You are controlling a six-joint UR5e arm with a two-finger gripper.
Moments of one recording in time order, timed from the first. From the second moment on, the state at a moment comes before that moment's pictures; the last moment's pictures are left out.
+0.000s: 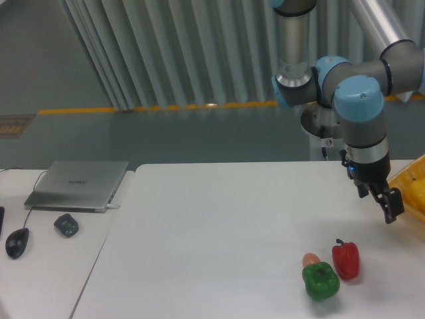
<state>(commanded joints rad) 2.38 -1.84 -1.52 -1.27 1.72 1.31</state>
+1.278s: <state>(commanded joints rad) 2.46 -1.80 -1.61 -1.16 1.68 1.28</state>
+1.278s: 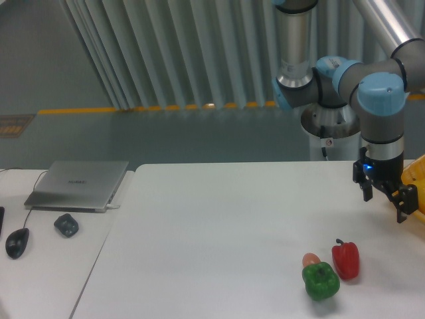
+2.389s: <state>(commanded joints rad) 2.75 -1.85 -1.62 -1.16 1.67 2.02</state>
